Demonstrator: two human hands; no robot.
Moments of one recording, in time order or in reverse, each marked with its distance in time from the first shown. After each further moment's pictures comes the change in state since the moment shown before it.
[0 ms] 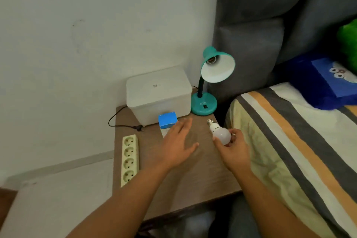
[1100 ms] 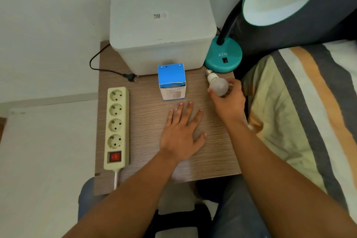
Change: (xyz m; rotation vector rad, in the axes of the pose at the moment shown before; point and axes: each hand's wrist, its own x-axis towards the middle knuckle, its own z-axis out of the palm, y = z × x) left_hand -0.009 -0.052 0.128 0.250 -0.121 -0.111; right_hand 0.090 0.022 0.098 -0.176 -0.089 0.018
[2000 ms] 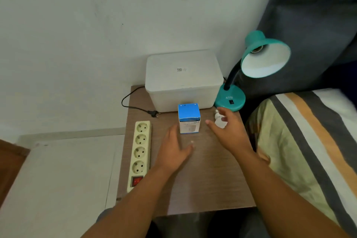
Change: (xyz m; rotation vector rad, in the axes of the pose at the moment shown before) left_hand -0.011 -0.049 -0.070 -0.717 0.263 -0.294; right_hand -0.037 -0.059 -0.022 -0.008 -0.196 -0.257
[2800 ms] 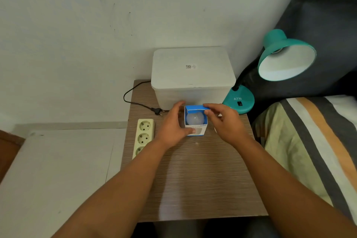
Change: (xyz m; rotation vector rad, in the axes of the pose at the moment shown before) left_hand 0.075 -0.013 -0.022 -0.227 -0.093 0.021; right_hand 0.034 -0.030 0.019 -0.096 -0.184 -0.243
